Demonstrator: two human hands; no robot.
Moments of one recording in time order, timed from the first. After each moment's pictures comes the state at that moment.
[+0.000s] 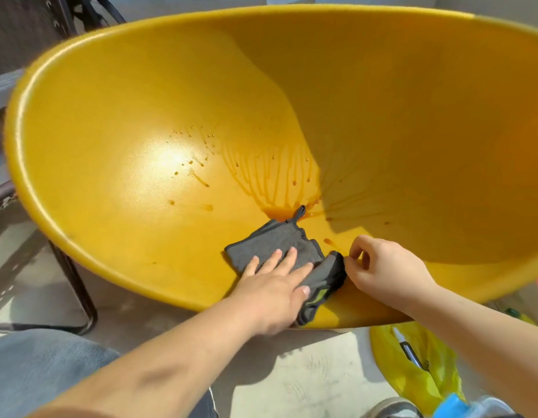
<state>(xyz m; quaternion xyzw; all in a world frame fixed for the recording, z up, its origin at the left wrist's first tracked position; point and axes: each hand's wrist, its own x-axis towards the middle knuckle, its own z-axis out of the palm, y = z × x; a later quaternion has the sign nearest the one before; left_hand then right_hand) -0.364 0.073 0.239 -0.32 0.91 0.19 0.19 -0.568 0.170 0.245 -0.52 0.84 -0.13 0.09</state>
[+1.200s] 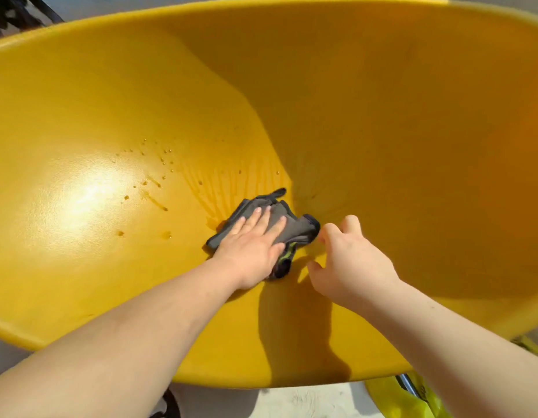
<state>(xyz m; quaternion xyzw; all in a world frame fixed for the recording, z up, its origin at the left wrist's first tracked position) -0.458 -0.037 0.203 -0.32 0.93 0.08 0.14 -0.578 0.118 0.278 -0.46 0.87 -0.06 0.16</state>
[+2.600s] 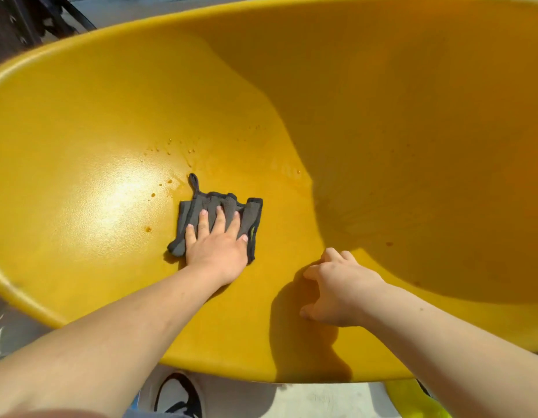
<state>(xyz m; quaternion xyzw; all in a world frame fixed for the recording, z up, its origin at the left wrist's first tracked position) -0.395 -0.065 0.209 -0.54 0.82 0.07 0.15 -0.552 0.103 0.266 -0.57 0.77 0.11 0.28</state>
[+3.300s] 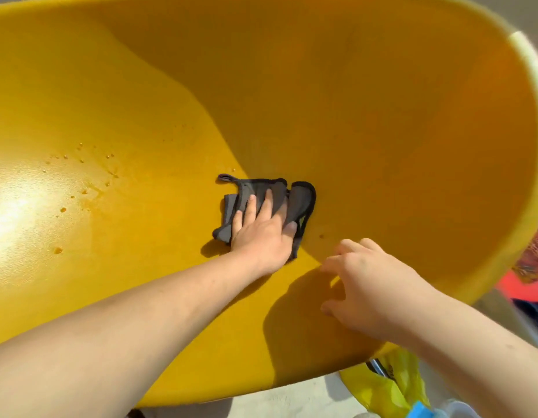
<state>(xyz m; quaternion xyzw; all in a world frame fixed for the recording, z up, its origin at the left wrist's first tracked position) -0.555 0.015 0.203 -0.39 0.91 0.14 0.07 -0.621 0.185 0.300 -0.55 0.82 0.04 0.18</state>
